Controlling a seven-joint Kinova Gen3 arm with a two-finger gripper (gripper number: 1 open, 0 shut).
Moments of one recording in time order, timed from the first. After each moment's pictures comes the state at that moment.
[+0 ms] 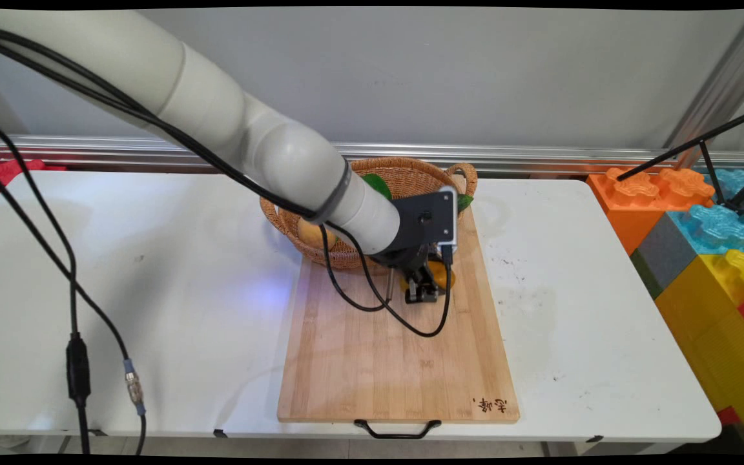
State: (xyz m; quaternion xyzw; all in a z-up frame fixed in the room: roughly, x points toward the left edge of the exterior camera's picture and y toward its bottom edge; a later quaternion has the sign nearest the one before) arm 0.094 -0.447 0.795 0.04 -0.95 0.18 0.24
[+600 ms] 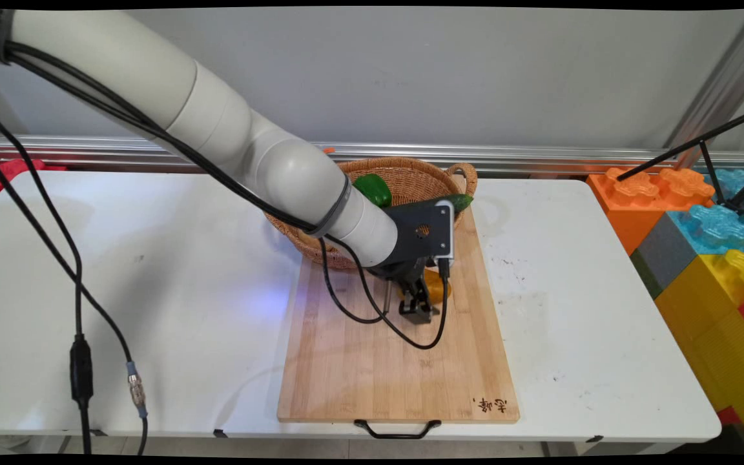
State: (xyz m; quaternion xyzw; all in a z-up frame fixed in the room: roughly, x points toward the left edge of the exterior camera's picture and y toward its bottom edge) arm 0.094 -0.439 0.782 0.04 -0.96 0.16 0.23
